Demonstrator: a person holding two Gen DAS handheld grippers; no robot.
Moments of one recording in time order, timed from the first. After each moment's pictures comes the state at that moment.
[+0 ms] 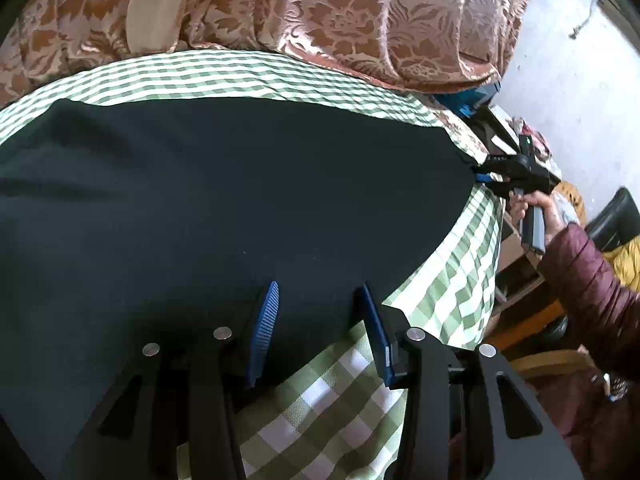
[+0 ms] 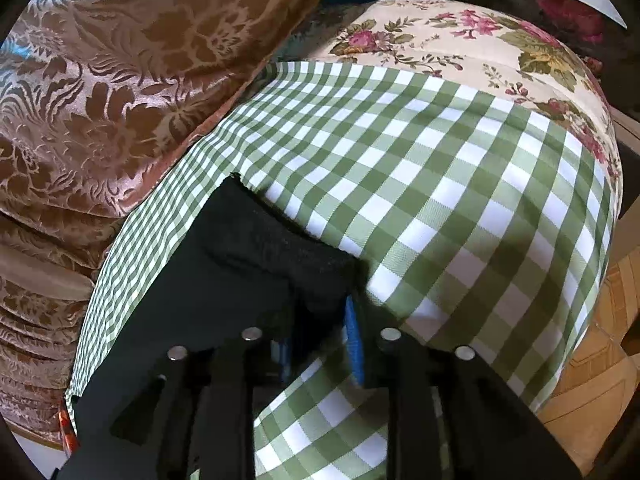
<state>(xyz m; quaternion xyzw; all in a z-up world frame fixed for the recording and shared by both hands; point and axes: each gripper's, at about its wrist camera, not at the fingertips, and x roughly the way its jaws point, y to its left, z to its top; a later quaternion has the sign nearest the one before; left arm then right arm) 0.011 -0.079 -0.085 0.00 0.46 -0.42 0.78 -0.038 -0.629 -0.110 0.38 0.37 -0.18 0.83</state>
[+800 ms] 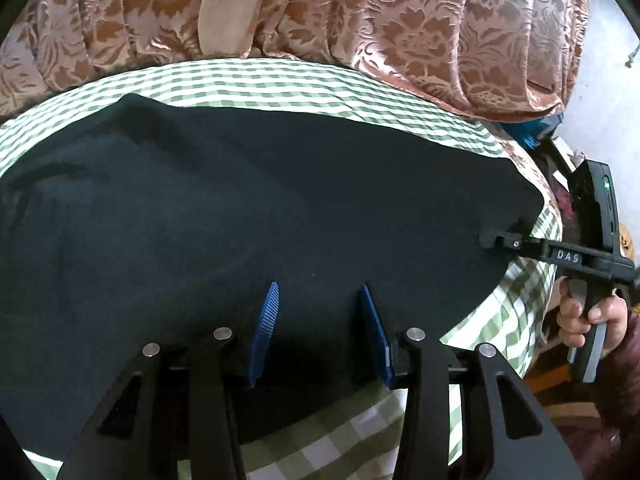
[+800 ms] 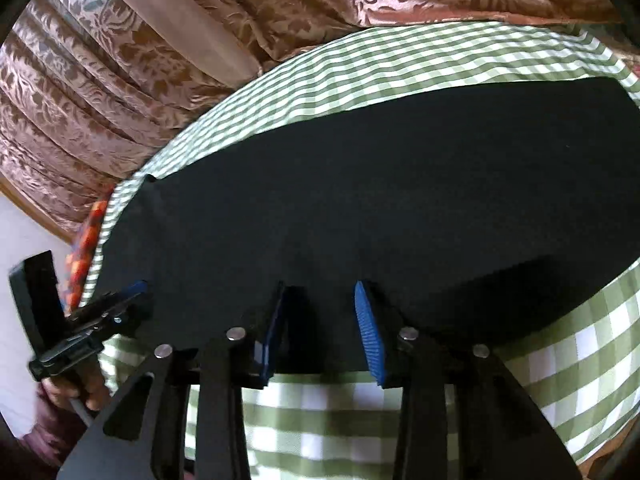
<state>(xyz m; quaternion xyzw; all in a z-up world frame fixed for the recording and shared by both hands) 0.022 -0.078 -0.082 0.00 0.46 -0.30 0.84 0.004 -0.396 -0.101 0.21 0.46 0.13 0.85</state>
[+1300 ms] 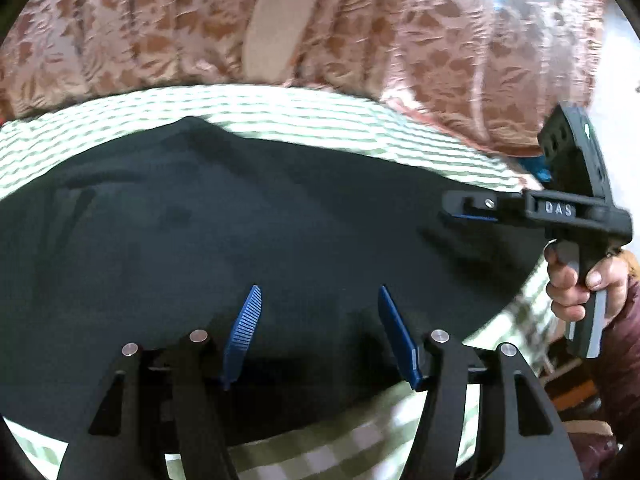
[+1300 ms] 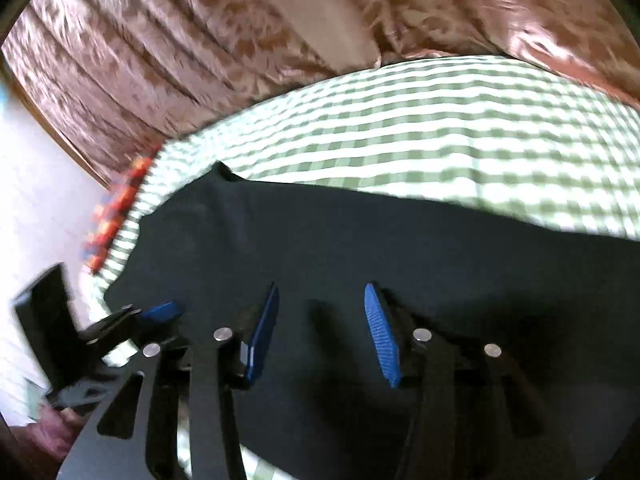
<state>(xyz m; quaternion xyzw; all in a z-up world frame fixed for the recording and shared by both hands) 0.023 -0.034 -0.075 -0.03 0.43 -0.25 0.87 0.098 -0.279 -0.077 0.10 0.46 0.22 0.85</state>
